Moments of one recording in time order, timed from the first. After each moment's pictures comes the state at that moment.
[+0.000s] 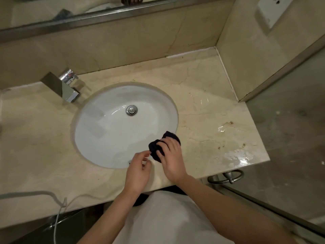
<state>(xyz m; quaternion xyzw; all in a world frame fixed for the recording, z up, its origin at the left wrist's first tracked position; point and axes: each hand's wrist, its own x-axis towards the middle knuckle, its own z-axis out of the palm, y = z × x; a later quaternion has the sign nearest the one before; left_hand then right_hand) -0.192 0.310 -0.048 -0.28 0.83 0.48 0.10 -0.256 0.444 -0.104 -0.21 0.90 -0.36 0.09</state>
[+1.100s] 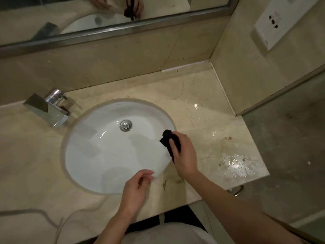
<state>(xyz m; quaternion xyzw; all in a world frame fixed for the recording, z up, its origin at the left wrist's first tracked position) -0.213 0.289 -0.048 -0.28 0.77 0.55 0.15 -0.339 0.449 -0.067 -0.06 0.89 -0.45 0.03</state>
